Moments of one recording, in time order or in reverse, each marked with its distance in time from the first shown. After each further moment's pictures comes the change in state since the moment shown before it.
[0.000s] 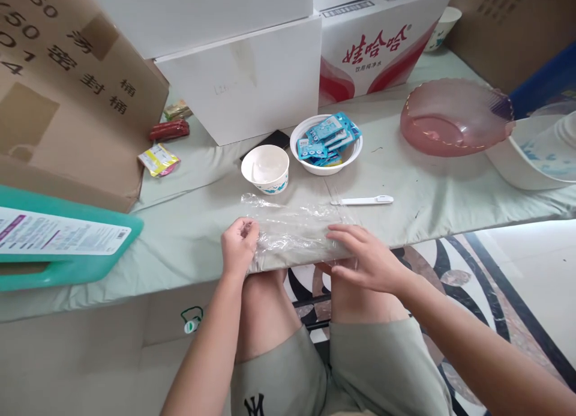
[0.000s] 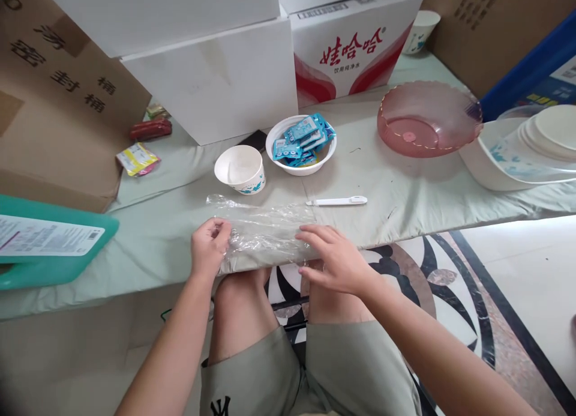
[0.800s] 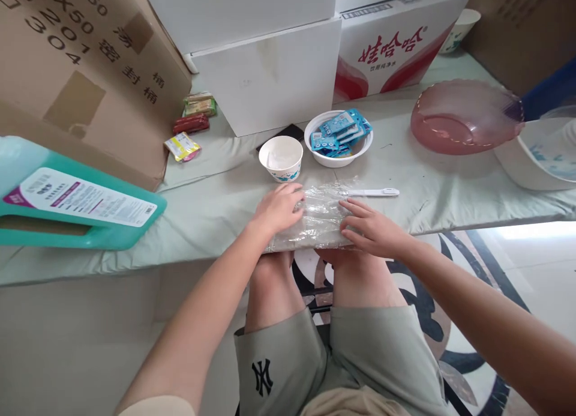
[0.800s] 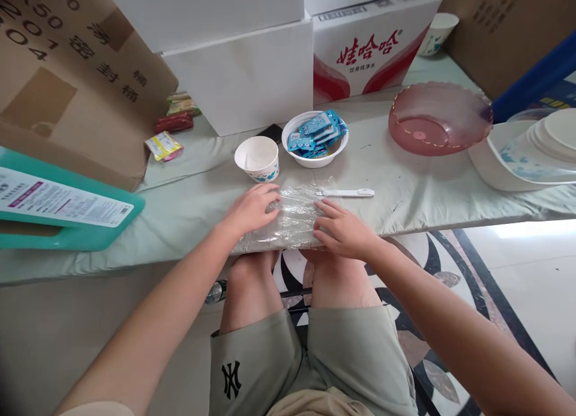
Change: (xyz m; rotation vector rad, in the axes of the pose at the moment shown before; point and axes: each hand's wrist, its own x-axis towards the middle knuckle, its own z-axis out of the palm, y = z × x) left_hand 0.009 0.060 0.027 0.738 -0.521 0.652; right_hand 0.016 0.015 -0.014 -0.113 -0.151 -0.001
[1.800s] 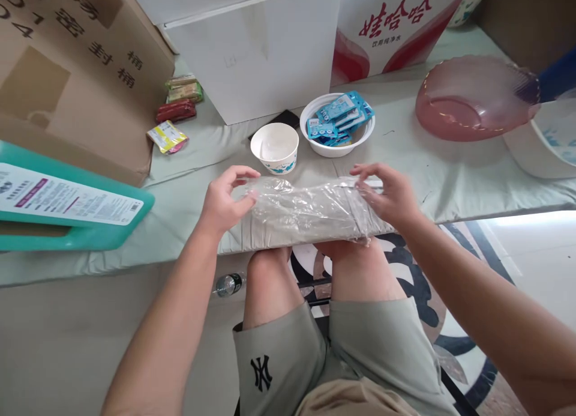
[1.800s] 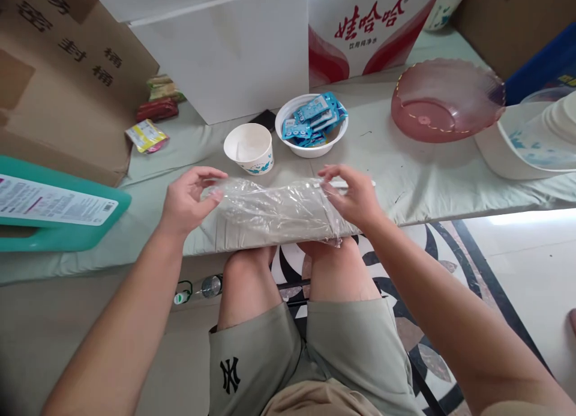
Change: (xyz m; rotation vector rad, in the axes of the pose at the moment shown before) left_hand -0.042 -0.042 -0.040 -0.520 0.423 -0.074; right_hand 0.030 0.010 -0.020 0.451 0.540 0.202
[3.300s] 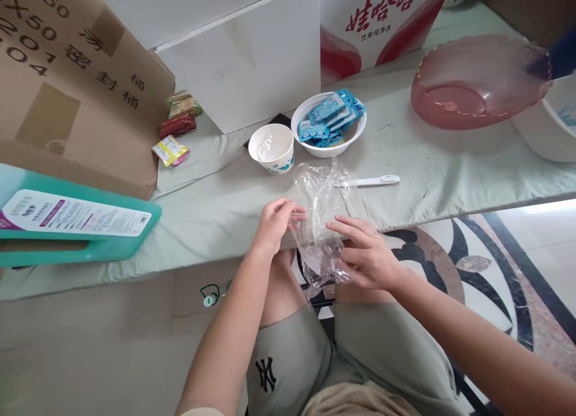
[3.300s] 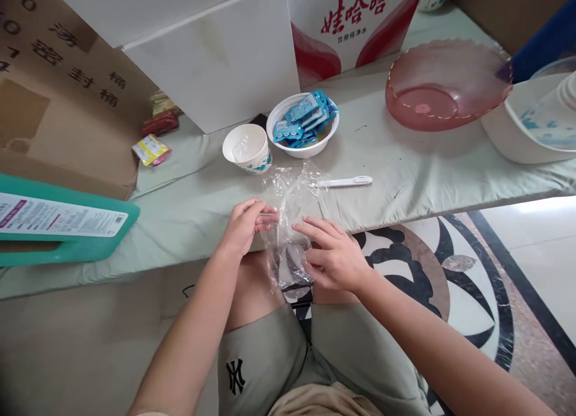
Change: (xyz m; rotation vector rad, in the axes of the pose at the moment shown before) left_hand -0.015 0.033 0.101 -0.555 -0.006 -0.784; right_hand -0.094 -0.006 0.028 -0.274 -0.177 -0.524
